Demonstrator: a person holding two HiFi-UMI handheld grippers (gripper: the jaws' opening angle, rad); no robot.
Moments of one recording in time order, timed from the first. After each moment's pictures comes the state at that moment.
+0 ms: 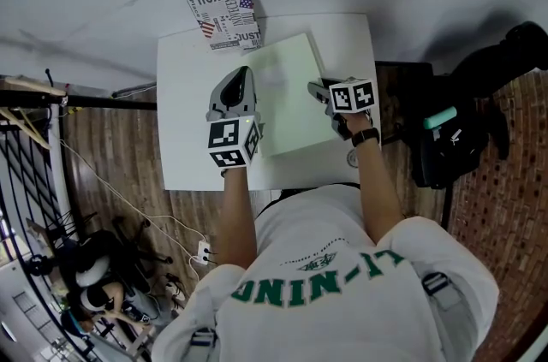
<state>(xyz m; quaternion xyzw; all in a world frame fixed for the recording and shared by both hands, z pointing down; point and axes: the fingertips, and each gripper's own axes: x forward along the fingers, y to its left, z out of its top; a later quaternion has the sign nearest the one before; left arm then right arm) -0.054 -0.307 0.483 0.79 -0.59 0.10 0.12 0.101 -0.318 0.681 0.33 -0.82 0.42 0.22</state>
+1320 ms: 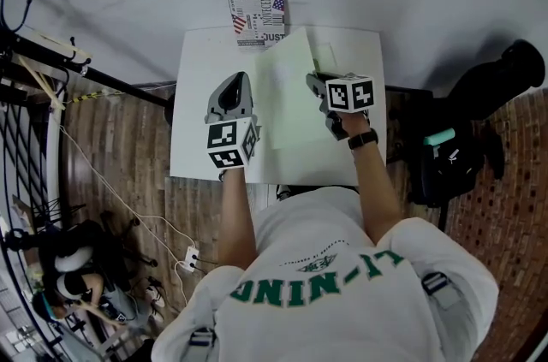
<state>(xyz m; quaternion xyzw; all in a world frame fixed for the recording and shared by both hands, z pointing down) -0.128 -0.228 0.451 0.76 -0.64 0.07 0.10 0.024 -0.287 0.571 0.33 -0.86 0.34 0.19</state>
